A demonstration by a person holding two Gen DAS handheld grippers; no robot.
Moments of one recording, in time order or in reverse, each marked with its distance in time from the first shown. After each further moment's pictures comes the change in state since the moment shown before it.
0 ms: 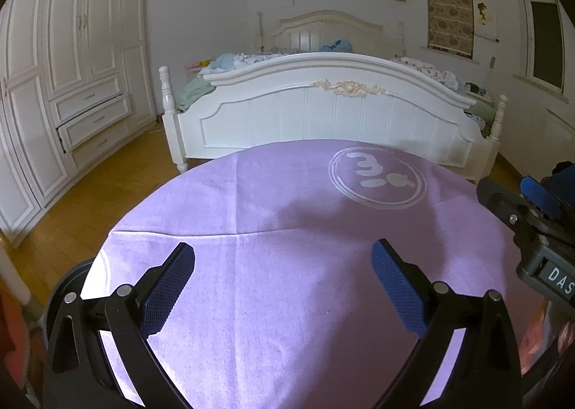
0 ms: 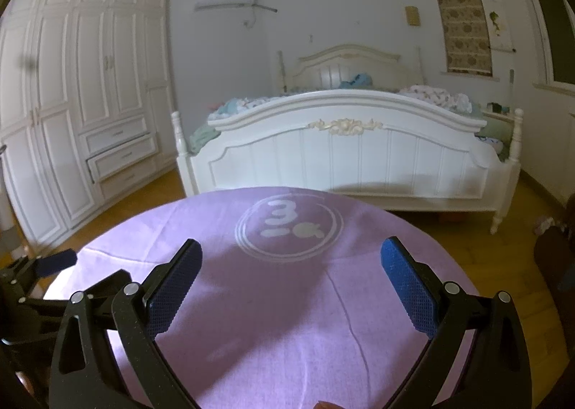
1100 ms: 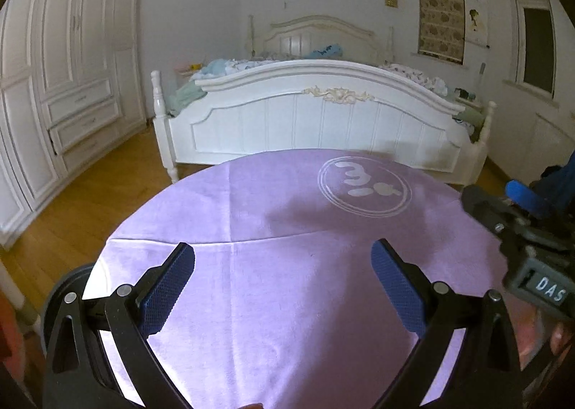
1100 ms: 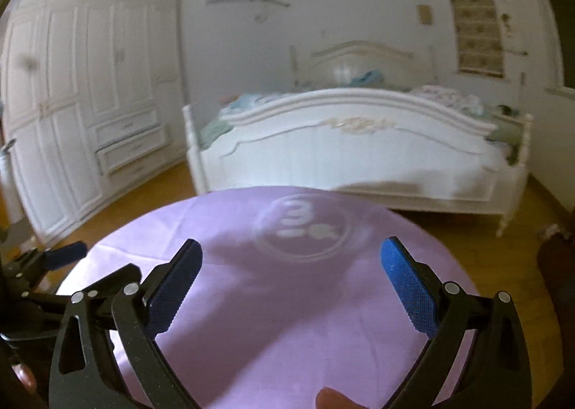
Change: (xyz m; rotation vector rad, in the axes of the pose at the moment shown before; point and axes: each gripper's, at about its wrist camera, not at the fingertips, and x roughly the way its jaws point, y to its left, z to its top) left arm -0.009 0.003 0.008 0.007 -0.026 -0.034; right arm -0.011 -0.008 0.007 -0.007 -0.005 0.015
